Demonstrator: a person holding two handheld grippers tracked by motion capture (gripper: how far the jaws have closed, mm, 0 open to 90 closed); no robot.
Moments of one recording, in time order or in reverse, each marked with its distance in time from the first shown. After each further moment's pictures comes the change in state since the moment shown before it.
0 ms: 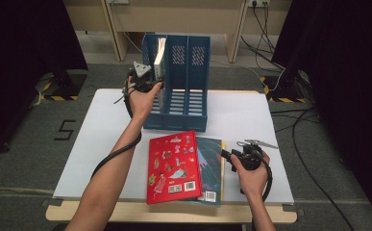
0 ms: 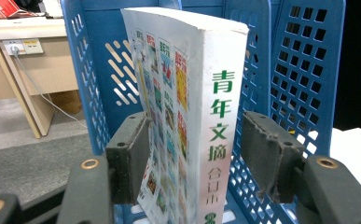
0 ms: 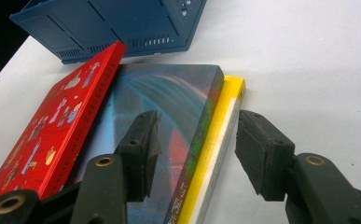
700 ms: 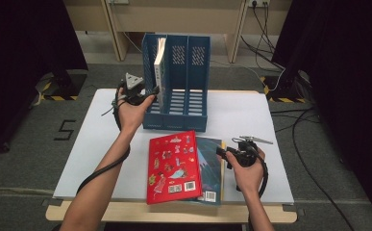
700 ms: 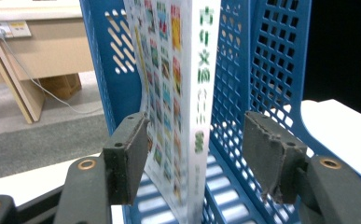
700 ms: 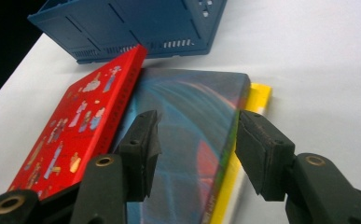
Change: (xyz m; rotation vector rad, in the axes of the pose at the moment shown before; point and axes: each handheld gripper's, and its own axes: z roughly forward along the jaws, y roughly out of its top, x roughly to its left) left arm 0.006 -0.023 -0.048 0.070 -0.050 -0.003; right arm 0.016 0.011 0.006 0.029 0.034 -0.006
